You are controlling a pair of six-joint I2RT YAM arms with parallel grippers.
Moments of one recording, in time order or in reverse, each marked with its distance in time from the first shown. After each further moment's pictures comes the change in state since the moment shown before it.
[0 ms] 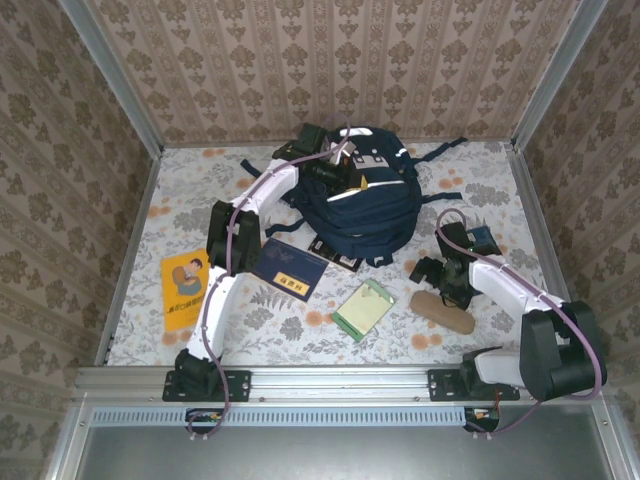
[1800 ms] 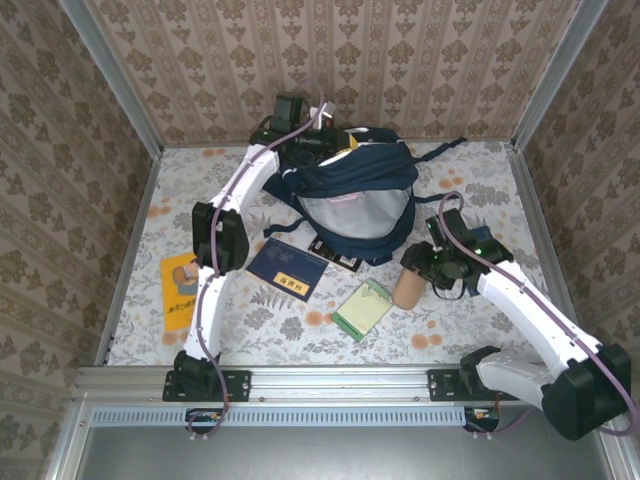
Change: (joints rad) left arm 0.078 -0.073 0.100 0.172 0.037 -0.268; right arm 0.192 -0.164 0.217 -0.095 -0.029 0.160
